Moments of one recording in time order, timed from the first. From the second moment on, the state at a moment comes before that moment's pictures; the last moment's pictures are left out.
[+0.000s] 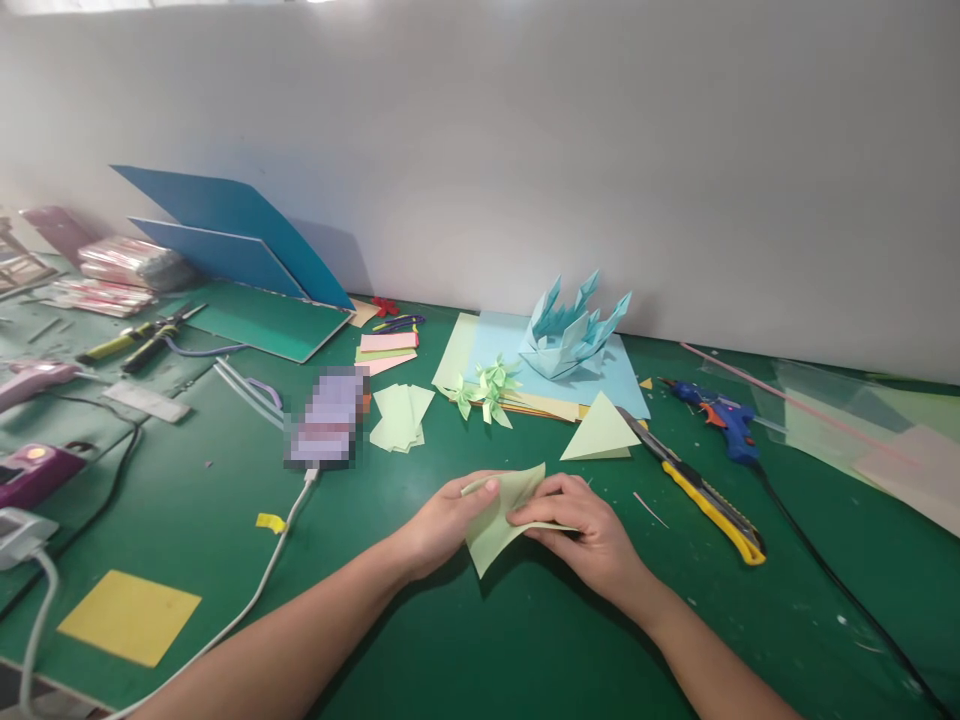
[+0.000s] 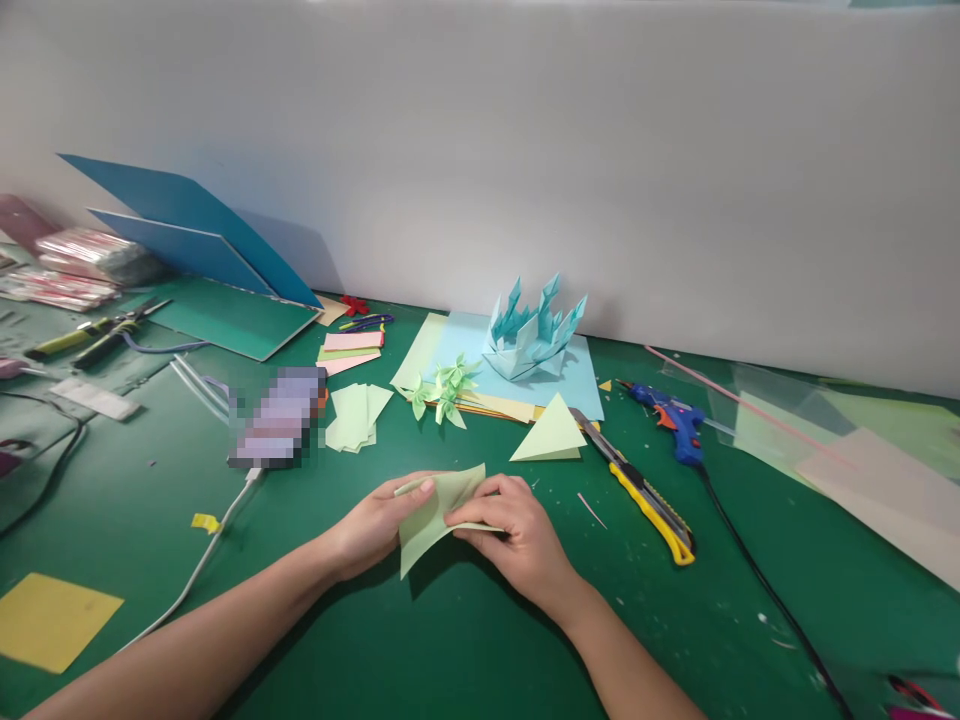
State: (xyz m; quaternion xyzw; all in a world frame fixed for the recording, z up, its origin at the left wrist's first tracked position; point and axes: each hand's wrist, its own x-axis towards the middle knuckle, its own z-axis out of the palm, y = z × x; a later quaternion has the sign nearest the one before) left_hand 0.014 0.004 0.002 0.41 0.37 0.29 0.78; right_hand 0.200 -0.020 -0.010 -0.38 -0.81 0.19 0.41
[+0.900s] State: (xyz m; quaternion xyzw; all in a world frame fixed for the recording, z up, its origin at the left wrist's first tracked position) left_hand 0.019 0.002 -0.004 0.55 0.49 0.36 0.57; right_hand 0.204 -0.013 -0.028 -0.50 -0.62 0.27 0.54
